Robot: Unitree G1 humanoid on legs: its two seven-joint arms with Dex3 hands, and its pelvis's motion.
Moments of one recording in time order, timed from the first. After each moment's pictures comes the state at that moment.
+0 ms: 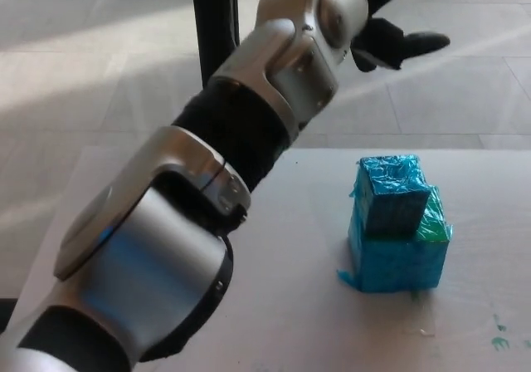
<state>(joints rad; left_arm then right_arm) -1.52 0.04 -0.51 0.92 0.39 0.31 -0.29 0.10 -0.70 -0.12 0.78 -0.07 0.03 0.35</state>
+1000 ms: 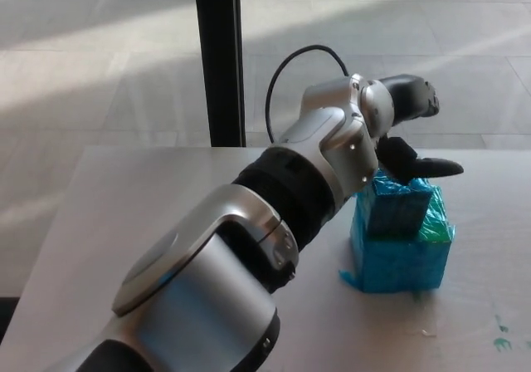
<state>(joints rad) -1.45 -0.12 -0.55 1.08 0.43 0.39 -0.43 -0.06 -0.72 -0.07 1.07 -0.09 -0.07 0.35</state>
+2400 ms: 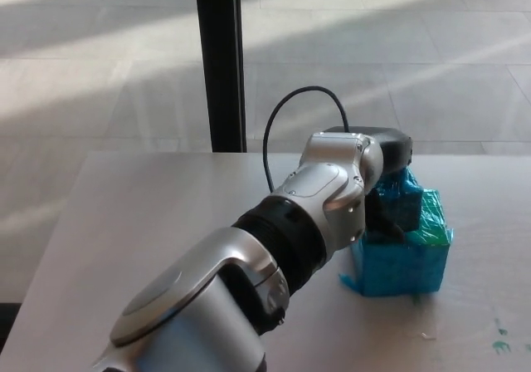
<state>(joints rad) -1.28 -0.13 -0.67 1.04 0.58 0.36 -0.34 -0.08 -0.73 -0.08 1.03 -0.10 -0.07 0.35</state>
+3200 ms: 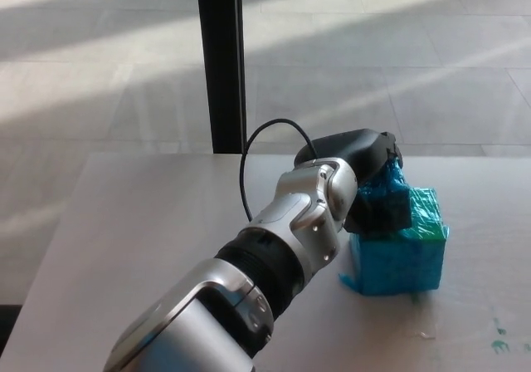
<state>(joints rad) -1.19 -0.14 -0.53 1.08 0.54 0.28 -0.08 -0.12 -0.73 -0.07 1.09 -0.11 -0.12 0.32</state>
